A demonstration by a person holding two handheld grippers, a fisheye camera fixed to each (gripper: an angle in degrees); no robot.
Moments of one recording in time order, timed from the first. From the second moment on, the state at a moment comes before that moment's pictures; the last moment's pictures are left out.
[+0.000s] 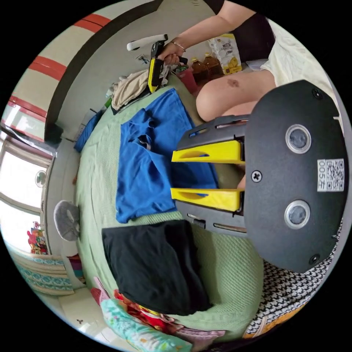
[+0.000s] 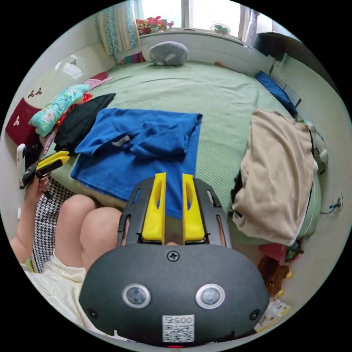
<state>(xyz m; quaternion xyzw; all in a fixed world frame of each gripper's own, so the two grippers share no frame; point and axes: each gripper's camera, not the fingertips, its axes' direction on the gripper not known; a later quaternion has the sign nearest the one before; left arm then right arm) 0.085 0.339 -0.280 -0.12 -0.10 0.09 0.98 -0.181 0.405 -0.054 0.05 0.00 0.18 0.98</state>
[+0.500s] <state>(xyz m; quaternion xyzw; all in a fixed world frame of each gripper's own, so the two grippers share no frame) 0.079 0.347 -0.231 -0.18 -0.11 0.12 0.97 -0.192 0.254 0.024 -0.09 0.03 0.00 1.00</state>
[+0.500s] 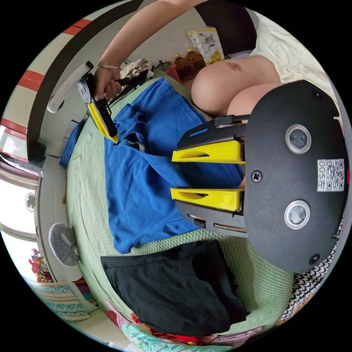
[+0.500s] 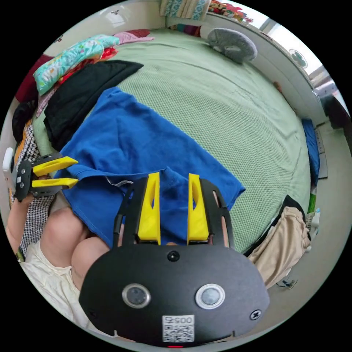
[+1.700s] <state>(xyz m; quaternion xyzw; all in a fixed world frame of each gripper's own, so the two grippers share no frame) 0.059 0.374 -0.334 -0.14 -0.15 0.04 0.98 -0.239 0.529 -0.052 0.05 0.04 0.21 0.98</state>
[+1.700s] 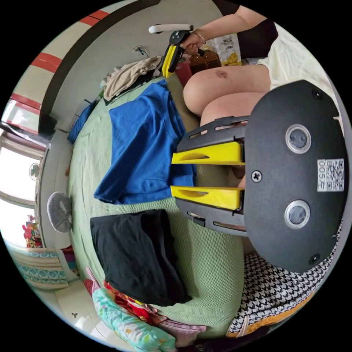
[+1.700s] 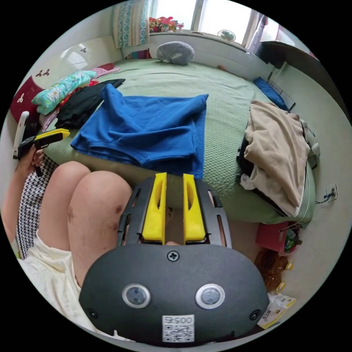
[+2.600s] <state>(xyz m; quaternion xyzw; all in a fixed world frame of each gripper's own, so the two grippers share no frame) 0.018 0.341 -0.276 -0.20 -0.16 0.06 0.96 -0.180 0.518 -0.012 0.03 0.02 0.23 0.97</state>
